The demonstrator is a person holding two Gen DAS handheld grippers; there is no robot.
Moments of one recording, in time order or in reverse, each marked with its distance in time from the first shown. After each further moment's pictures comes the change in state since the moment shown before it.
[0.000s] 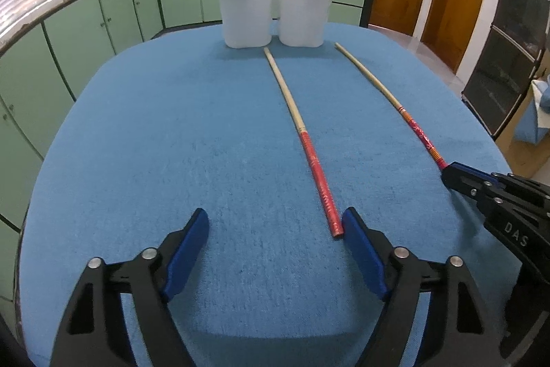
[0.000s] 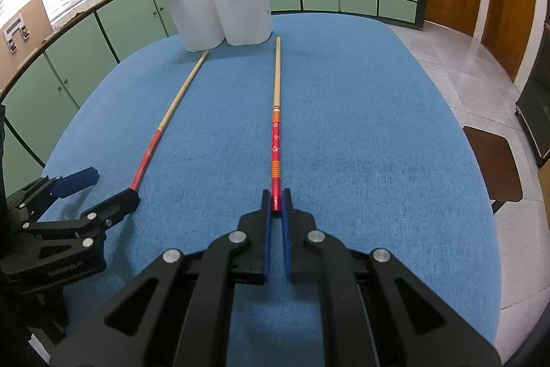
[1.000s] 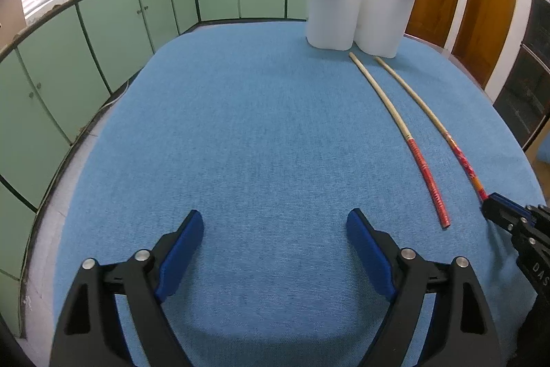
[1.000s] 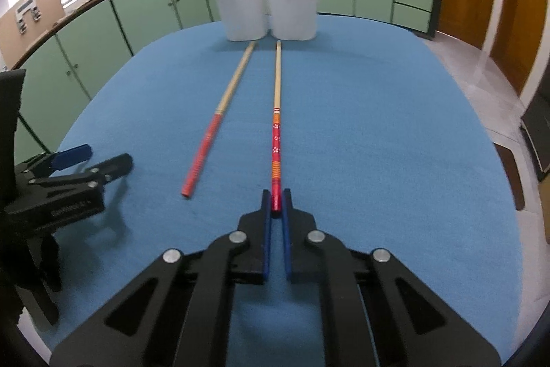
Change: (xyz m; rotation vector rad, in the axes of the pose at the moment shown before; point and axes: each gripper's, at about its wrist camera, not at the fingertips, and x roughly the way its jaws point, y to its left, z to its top) left arm -0.007 0.078 -0.007 -0.094 -0.001 0.084; right arm 0.001 0.049 -0.004 -0.050 -0.001 -0.005
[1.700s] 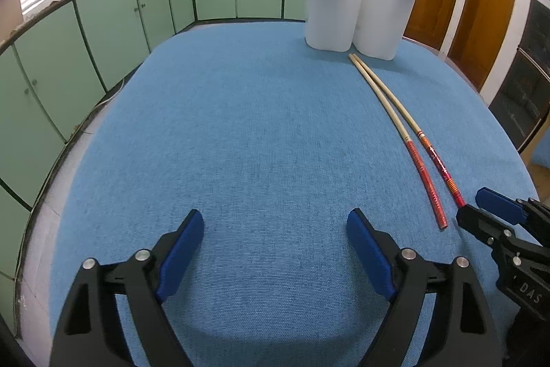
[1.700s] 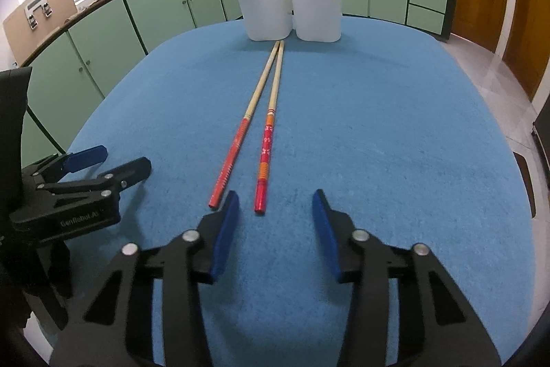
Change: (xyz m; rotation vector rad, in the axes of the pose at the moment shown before) left arm 0.001 0.004 0.002 0.002 0.000 -0.017; right arm 0.007 0.021 0.004 -0.034 0.003 0.065
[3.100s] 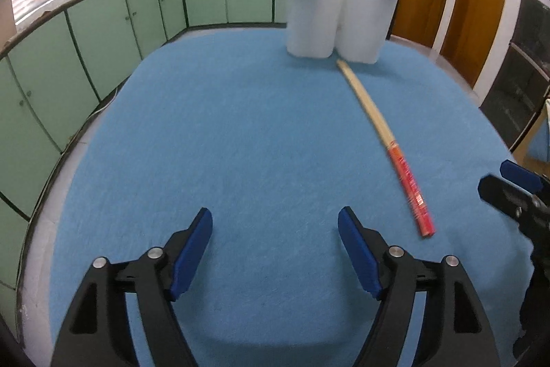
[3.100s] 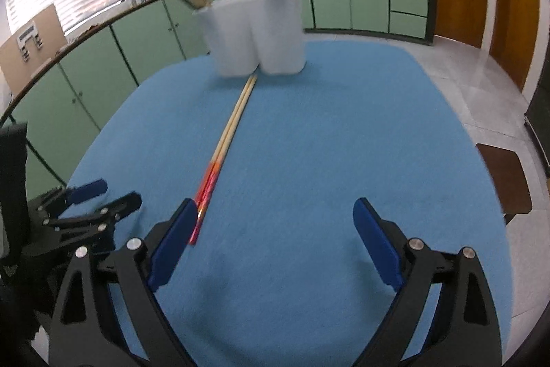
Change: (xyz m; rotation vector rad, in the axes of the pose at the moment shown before) left arm 0.001 -0.014 0.003 0.030 -0.011 -0.011; right arm -0.015 -0.029 0.010 0.069 -0.075 -0.015
